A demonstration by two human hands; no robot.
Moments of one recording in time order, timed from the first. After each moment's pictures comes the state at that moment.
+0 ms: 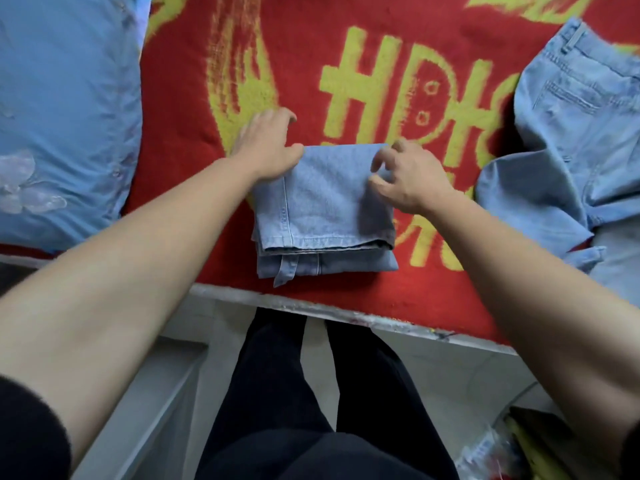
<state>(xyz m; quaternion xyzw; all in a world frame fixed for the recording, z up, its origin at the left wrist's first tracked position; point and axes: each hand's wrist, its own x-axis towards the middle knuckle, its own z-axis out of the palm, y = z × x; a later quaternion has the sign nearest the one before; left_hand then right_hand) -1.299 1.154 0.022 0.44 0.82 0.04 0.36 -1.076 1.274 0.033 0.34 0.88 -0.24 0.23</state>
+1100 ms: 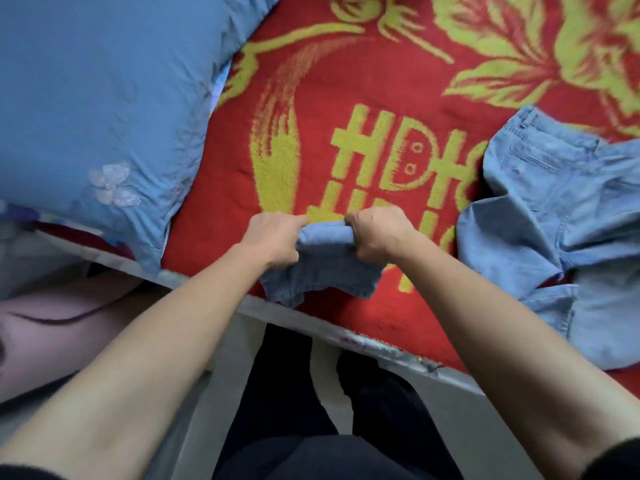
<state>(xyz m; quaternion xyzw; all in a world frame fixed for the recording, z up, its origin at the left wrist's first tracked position) -1.198 1.069 0.129 0.50 0.82 -0.13 0.26 -1.057 1.222 0.118 0.15 0.94 -0.13 0.26</state>
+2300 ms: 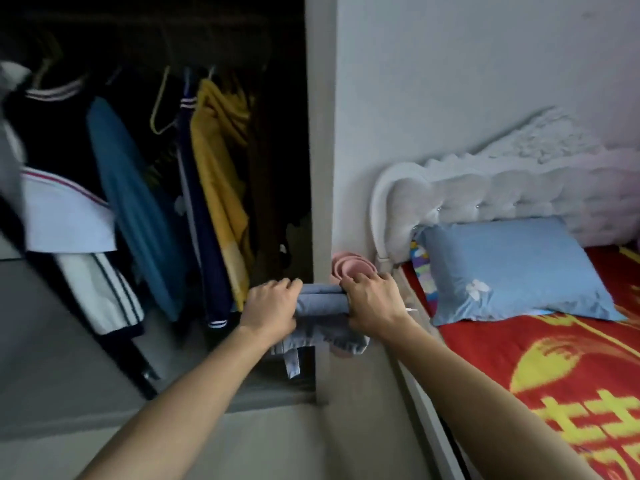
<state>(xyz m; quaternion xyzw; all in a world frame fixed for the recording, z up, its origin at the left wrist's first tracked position) -0.792 0.404 0.468 -0.04 0.99 -0.05 -0.12 -0.865 0.589 0.488 -0.33 0.94 0.04 -0.08</state>
